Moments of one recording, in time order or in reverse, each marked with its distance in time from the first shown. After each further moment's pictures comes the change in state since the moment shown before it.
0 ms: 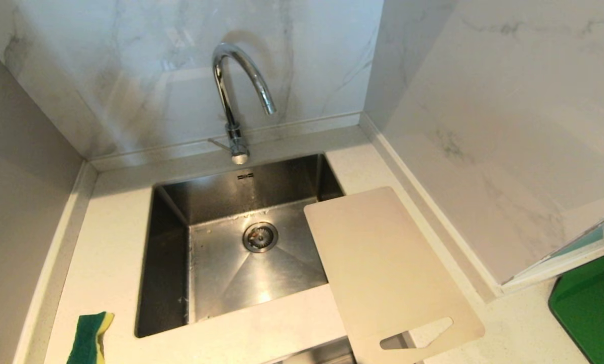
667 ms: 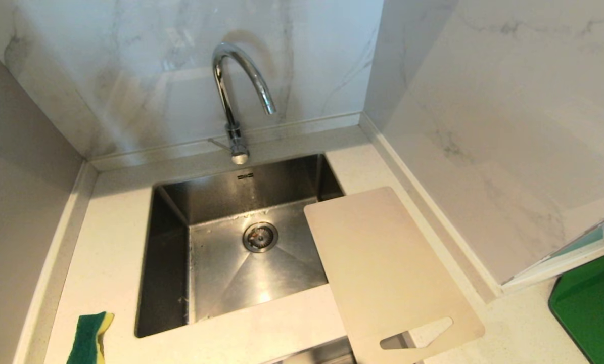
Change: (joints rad) left arm 0.000 0.000 0.000 0.000 0.000 0.000; right arm 0.000 0.000 0.000 0.000 0.000 0.000
